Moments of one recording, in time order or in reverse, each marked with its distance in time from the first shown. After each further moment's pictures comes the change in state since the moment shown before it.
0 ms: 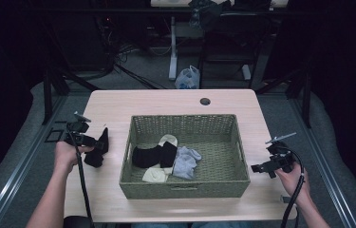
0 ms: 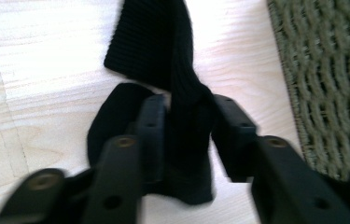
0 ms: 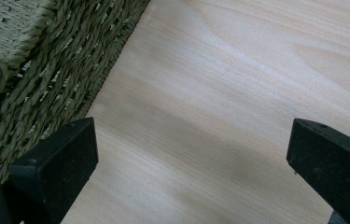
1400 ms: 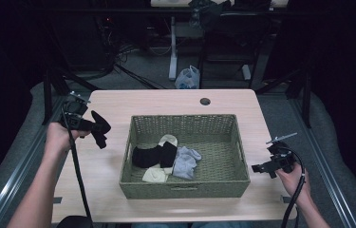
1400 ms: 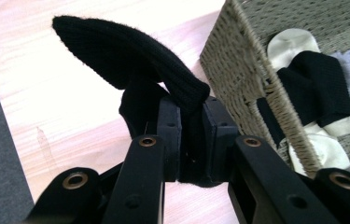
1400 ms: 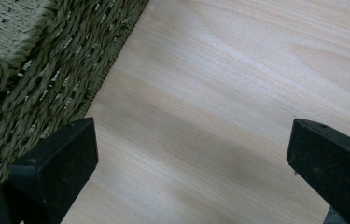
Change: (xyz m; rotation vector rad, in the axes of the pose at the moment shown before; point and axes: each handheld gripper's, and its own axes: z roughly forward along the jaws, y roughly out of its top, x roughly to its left) left arm -0.053 0.028 -0.073 -0.094 0.049 0.189; right arm 0.000 -0.001 -0.002 -0.004 0.000 -0.003
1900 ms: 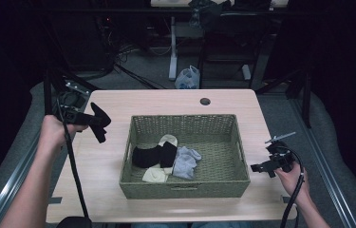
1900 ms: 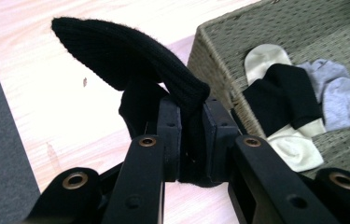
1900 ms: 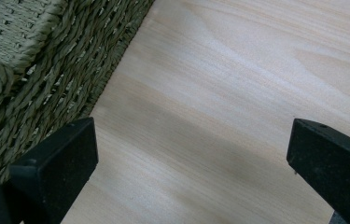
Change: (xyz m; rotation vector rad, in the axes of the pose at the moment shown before) left arm -0.017 0.013 -0.034 -0.042 0.003 0.061; right arm 0.002 0.003 0.002 -0.008 -0.003 -0.002
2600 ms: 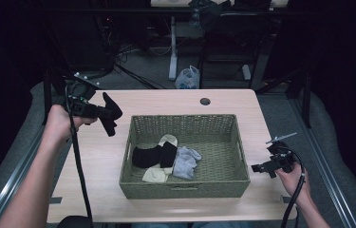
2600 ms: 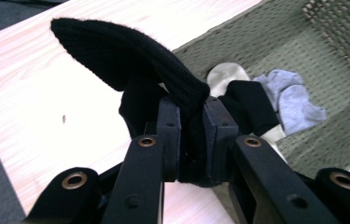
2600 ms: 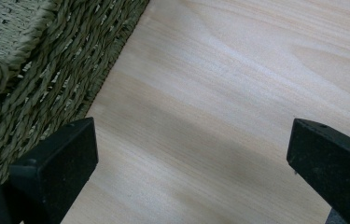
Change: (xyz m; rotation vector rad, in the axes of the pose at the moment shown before) left arm -0.036 0.027 -0.025 -0.040 -0.049 0.117; right arm -0.002 -0.002 -0.001 0.012 -0.003 -0.002
